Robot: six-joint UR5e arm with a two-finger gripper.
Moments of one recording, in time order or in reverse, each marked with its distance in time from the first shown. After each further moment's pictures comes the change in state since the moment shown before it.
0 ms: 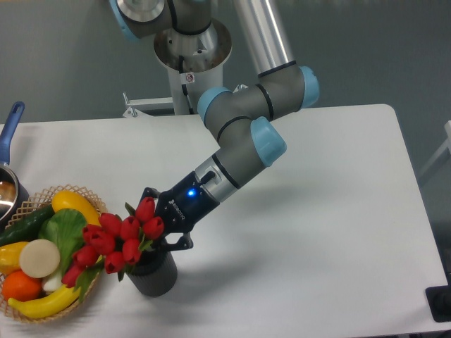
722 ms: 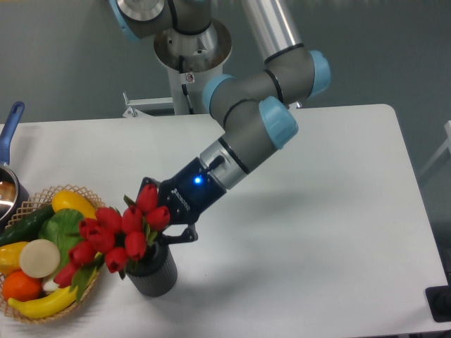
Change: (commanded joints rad) arm 0.015 0.078 0.057 0.000 -0.074 -0.121
